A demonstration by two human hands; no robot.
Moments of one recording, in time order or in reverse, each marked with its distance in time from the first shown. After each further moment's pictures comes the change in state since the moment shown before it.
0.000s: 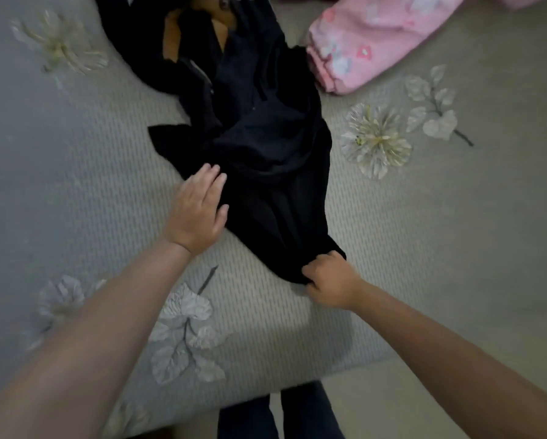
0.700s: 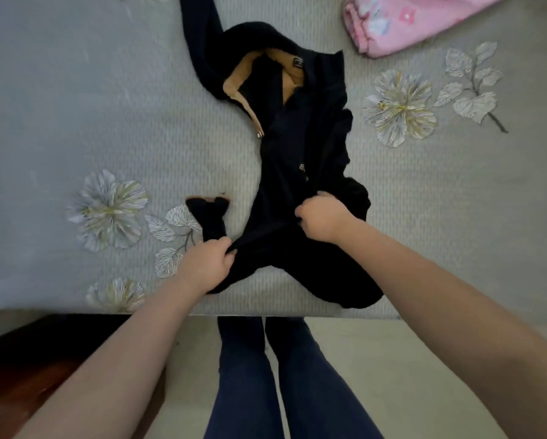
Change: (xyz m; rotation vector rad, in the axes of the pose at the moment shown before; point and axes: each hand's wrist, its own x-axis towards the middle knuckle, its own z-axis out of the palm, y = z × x) left_hand -0.148 0.123 0.008 -0.125 -0.523 -0.621; right_hand -0.008 -0.001 -0.014 -0.251 -0.074 -0.143
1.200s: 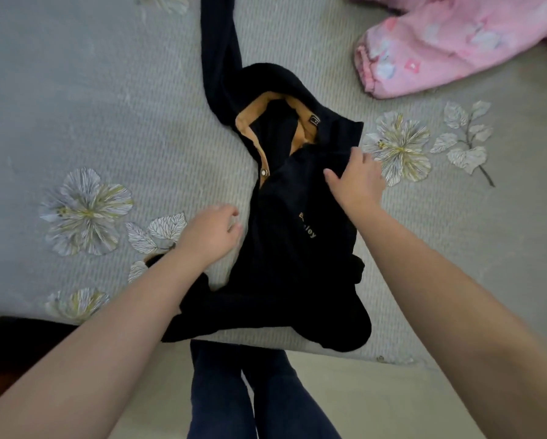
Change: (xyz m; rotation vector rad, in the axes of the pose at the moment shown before) left_hand 0.051 0.030 -0.041 -0.252 0.208 -0.026; right_hand 0.032 0.060 -0.052 0.403 0.451 0.675
